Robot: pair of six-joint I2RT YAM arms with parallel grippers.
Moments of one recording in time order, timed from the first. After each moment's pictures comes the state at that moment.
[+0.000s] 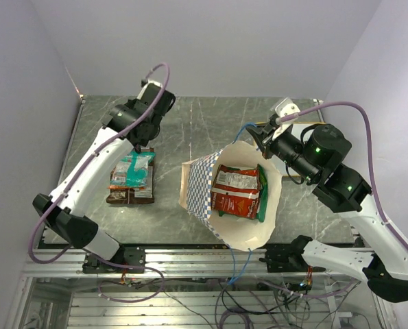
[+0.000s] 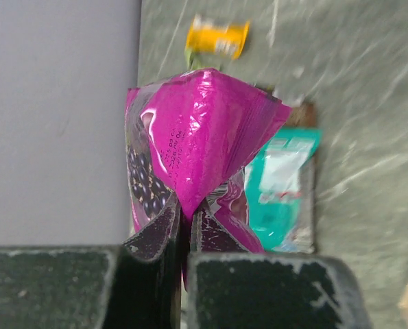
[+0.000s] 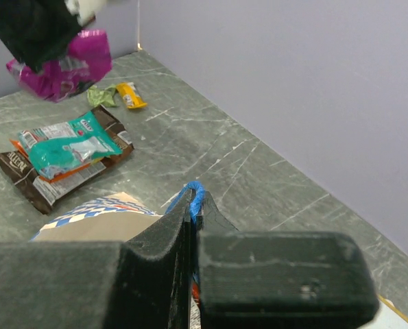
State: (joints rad) left arm -0.62 1.51 1.83 -1.14 -0.81 -0.15; right arm 0.79 0.95 1.34 -0.40 0.07 -0.23
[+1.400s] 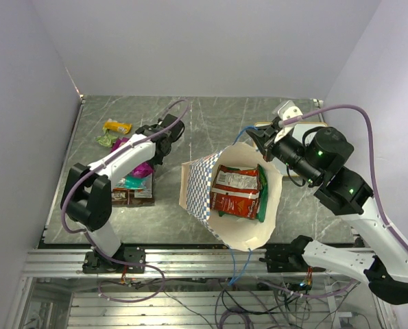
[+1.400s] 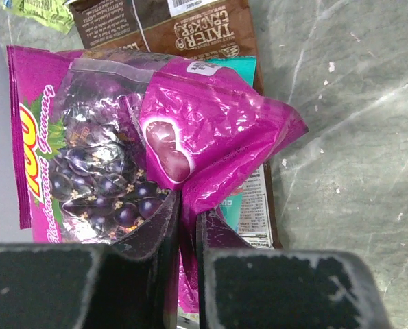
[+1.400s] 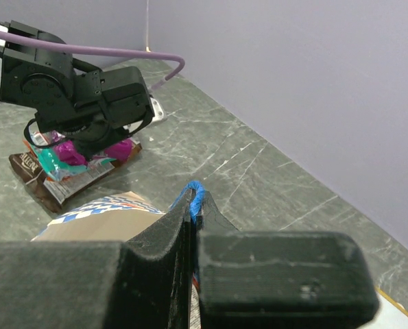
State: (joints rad) left arm -0.53 1.69 1.34 -0.88 -0.59 -0.18; right arm 0.79 0.93 1.31 -0.39 0.05 -0.22
